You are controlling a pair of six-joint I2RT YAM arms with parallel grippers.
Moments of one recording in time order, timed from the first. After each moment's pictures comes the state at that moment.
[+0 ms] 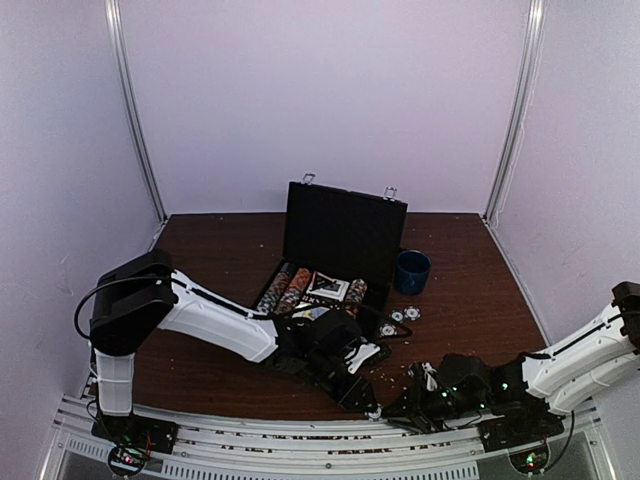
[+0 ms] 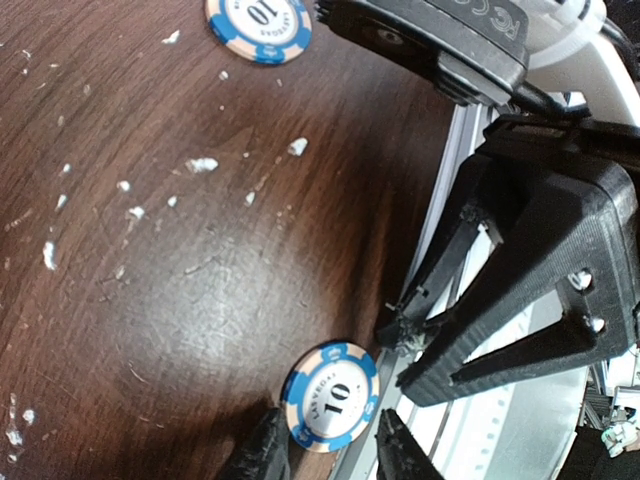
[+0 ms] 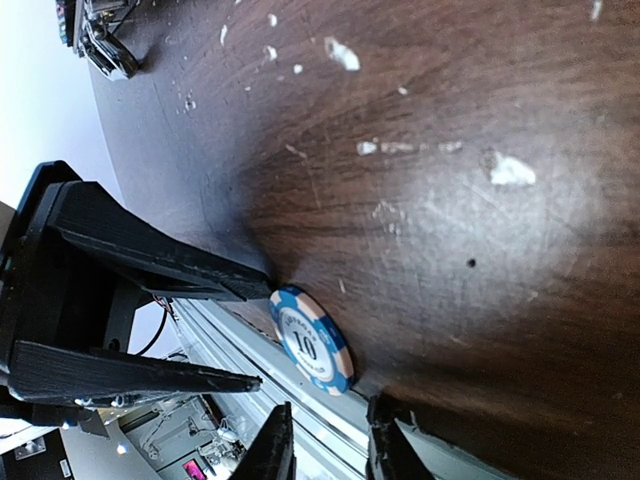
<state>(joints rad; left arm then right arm) -1.23 2.05 1.18 -0.01 0.51 -0.49 1.28 1.24 0.16 0.40 -0.12 1.65</state>
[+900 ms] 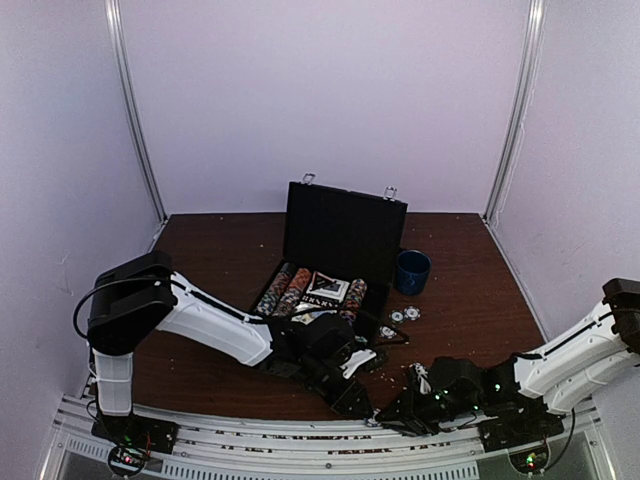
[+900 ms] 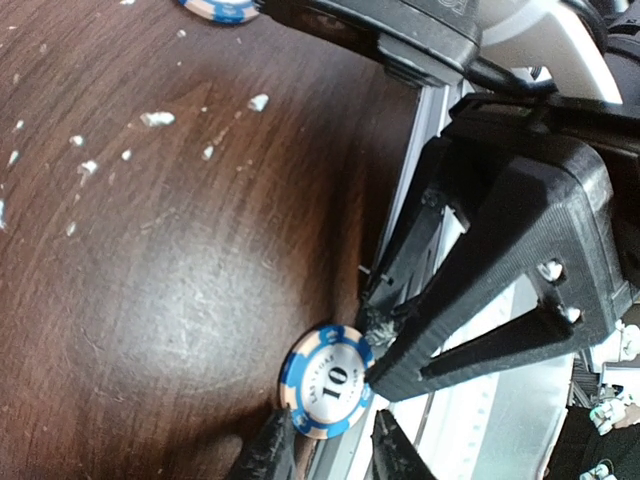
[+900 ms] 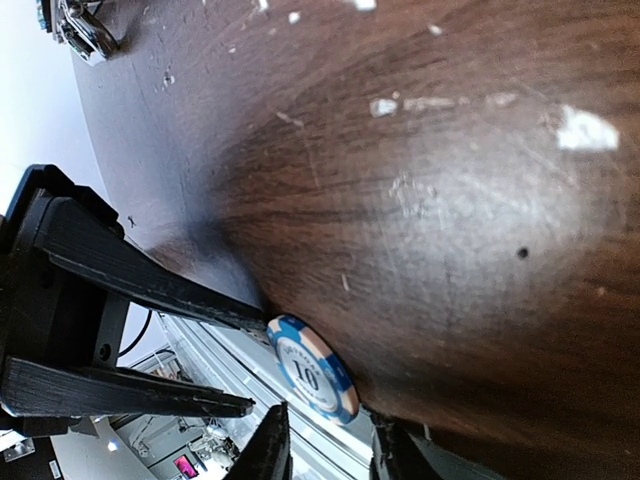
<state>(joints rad) -1.23 2.04 1.11 0.06 0.59 -0.48 1.30 1.31 0.21 0.40 -0.12 1.65</state>
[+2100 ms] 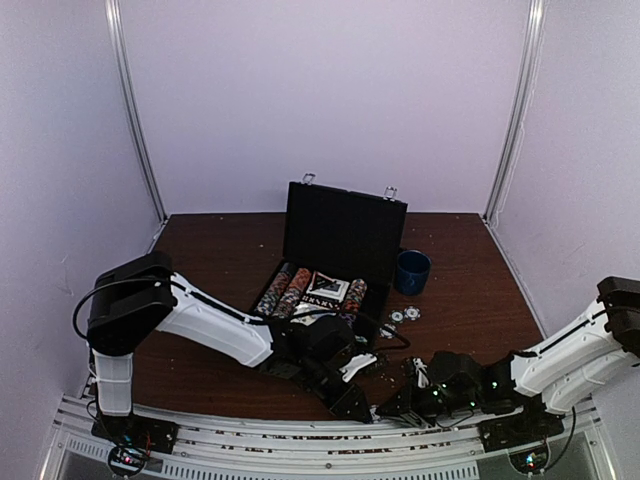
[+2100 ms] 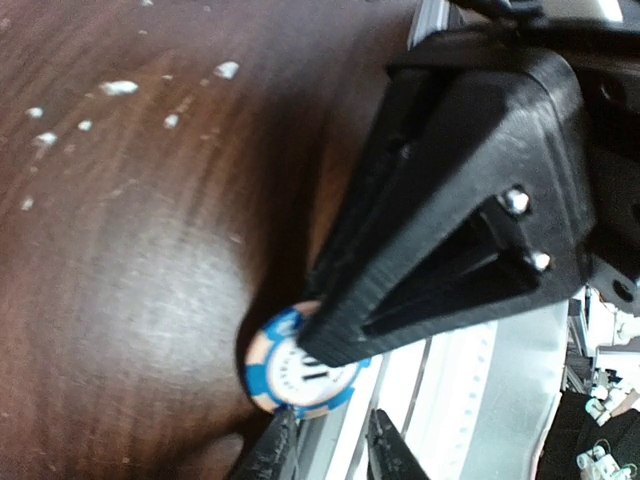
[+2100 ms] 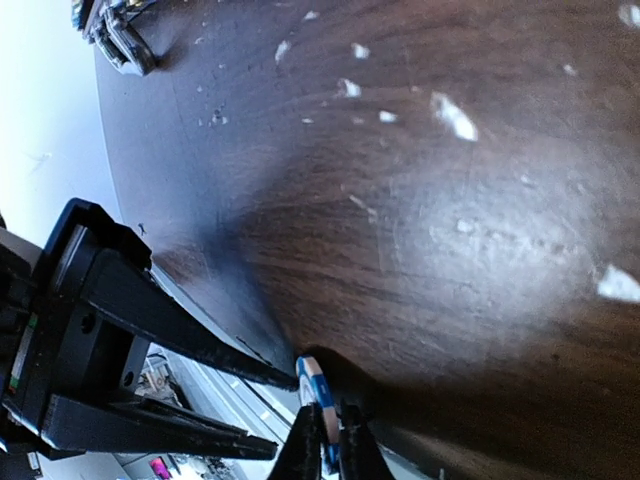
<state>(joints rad) -1.24 2.04 1.11 0.04 0.63 -0.46 1.25 1.34 0.21 0.46 -0.10 1.54</state>
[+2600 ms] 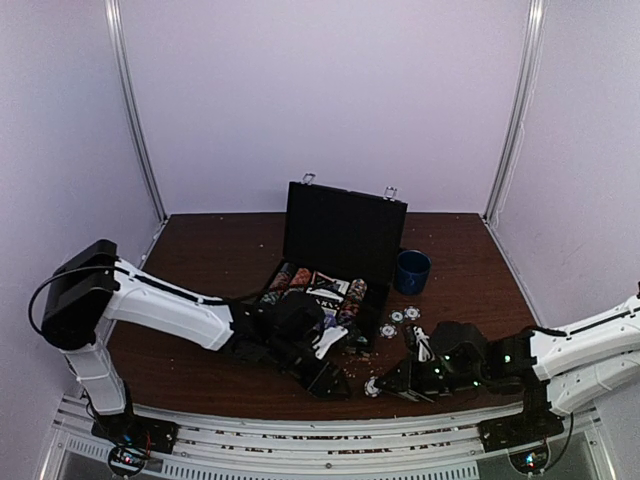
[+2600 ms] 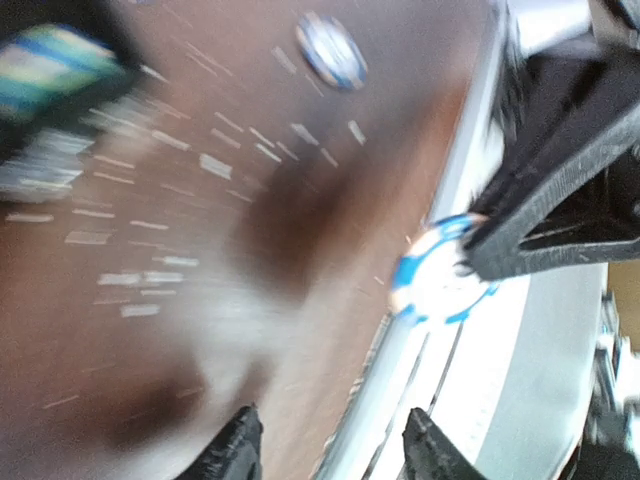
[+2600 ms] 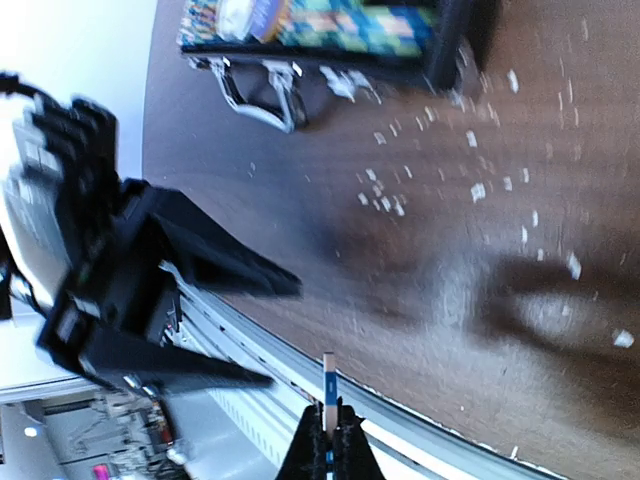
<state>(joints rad) -1.18 1.83 1.00 -0.05 0.47 -0.45 1.22 1.14 0.38 0.11 -0.02 1.34</state>
